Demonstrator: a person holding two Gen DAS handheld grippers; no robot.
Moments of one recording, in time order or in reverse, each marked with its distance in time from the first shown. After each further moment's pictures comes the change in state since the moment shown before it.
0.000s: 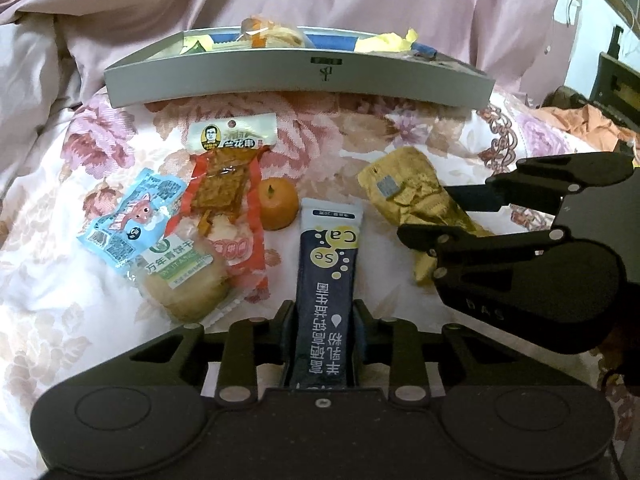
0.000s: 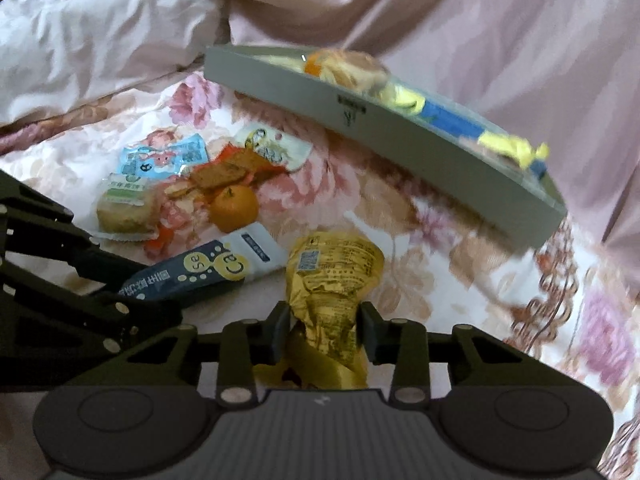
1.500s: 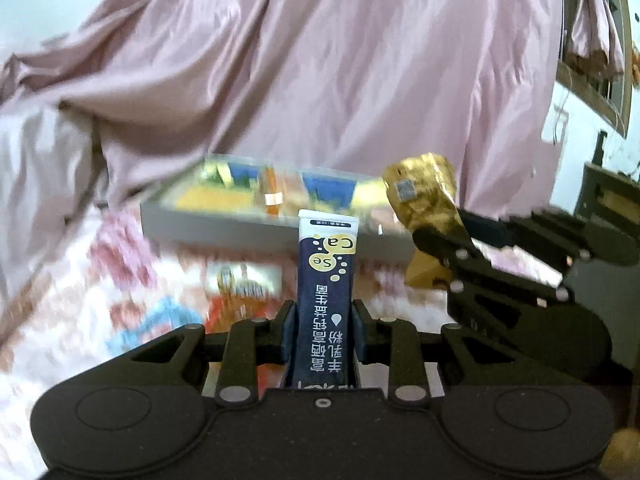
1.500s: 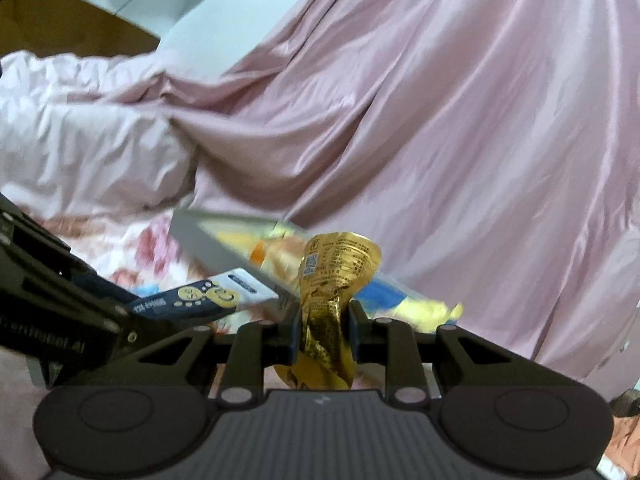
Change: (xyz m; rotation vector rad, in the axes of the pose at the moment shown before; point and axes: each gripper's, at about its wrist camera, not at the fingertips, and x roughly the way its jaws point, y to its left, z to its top) left arm -0.060 0.000 0.035 -0.072 -0.379 -0.006; right arm -0.064 -0.005 0.015 -0.046 -0.483 -0.204
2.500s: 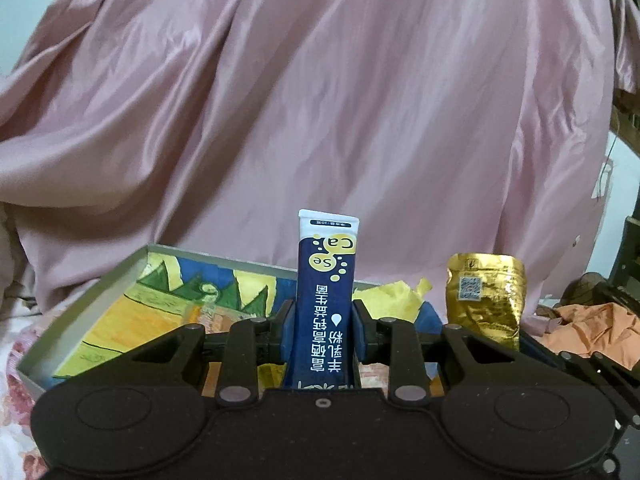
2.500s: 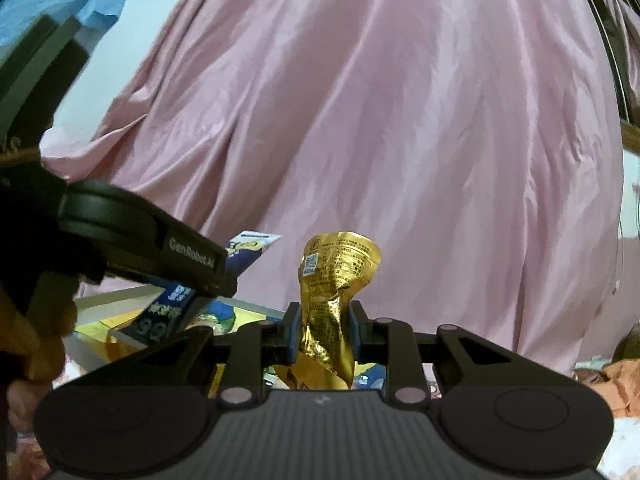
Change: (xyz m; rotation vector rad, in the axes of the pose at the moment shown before) left arm 0.158 -0.046 0.113 -0.041 -0.076 0.063; right arm 0.088 -0.094 -0.004 0.316 -0.058 -0.135
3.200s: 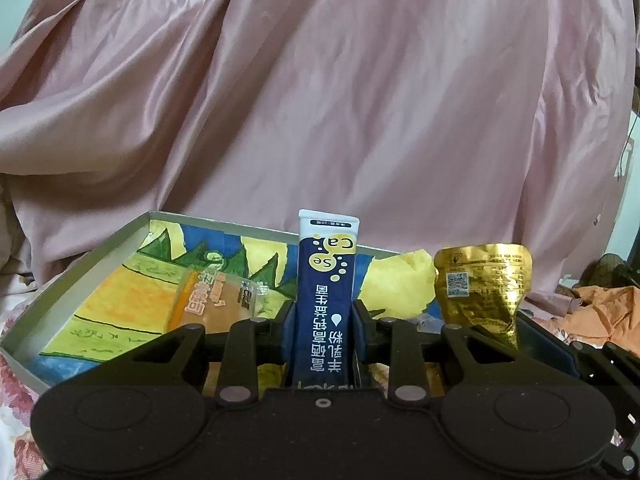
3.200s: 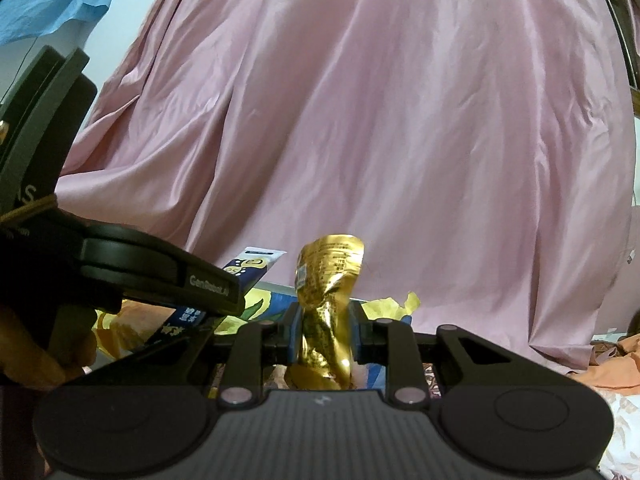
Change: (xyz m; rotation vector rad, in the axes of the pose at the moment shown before) left arm 0.022 0.003 -0.012 -0.003 0.076 0.042; right arm 0.019 -0.005 -0.006 0.032 0.073 0.032
